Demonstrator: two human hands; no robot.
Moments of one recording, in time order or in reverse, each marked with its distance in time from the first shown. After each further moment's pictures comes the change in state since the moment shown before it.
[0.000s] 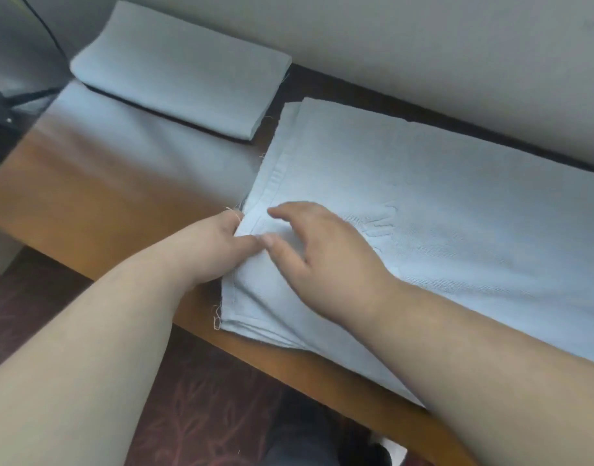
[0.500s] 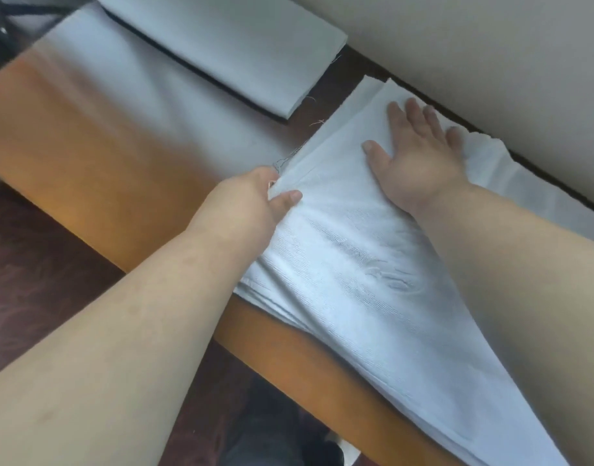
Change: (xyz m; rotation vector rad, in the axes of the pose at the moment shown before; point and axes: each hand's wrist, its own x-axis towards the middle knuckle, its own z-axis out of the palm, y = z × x) left_hand 0.023 0.006 0.016 0.098 0.404 0.100; right_hand 0.128 0.113 -0.036 -0.678 -0.090 0.241
